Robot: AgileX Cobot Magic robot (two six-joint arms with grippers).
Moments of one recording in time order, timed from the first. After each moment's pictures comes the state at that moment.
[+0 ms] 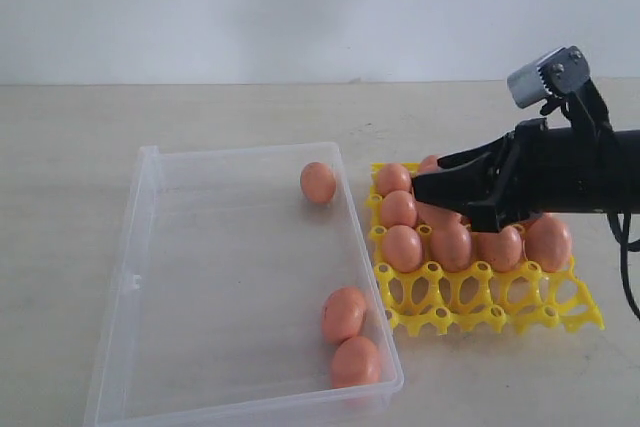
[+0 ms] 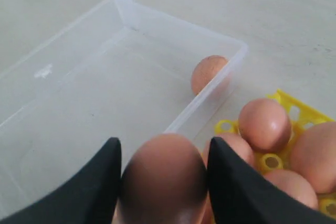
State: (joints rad) left arm -0.09 0.00 0.00 -0.18 0.29 0.20; right arm -0.07 1.59 -0.65 1.73 0.84 -2.12
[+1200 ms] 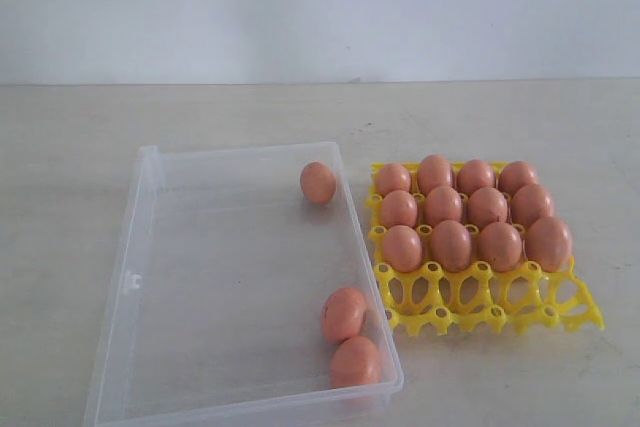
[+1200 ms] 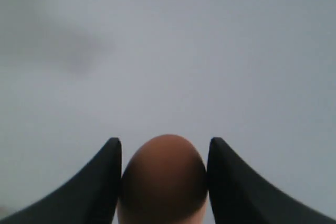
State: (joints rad) left arm -0.09 0.00 0.00 -0.18 0.29 0.20; right arm -0.05 1.40 -1.11 0.12 -0.20 -0.45
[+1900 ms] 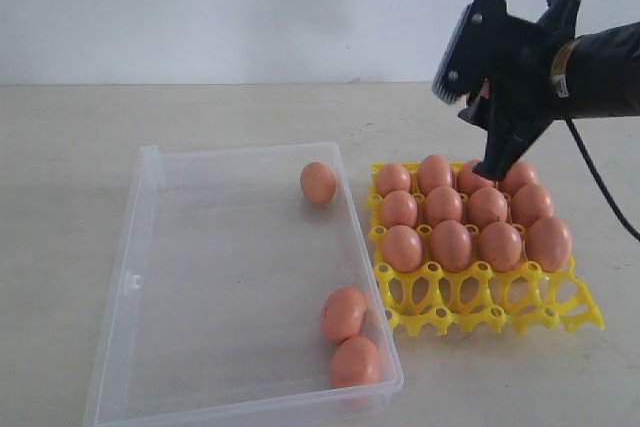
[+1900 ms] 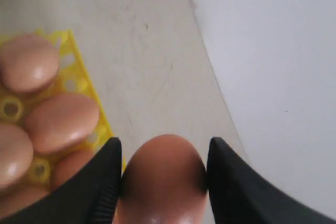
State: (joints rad) left arm -0.09 0.00 0.00 -0.18 0.29 0.20; right arm 0.18 1.56 -0.91 -0.63 0.04 -0.33
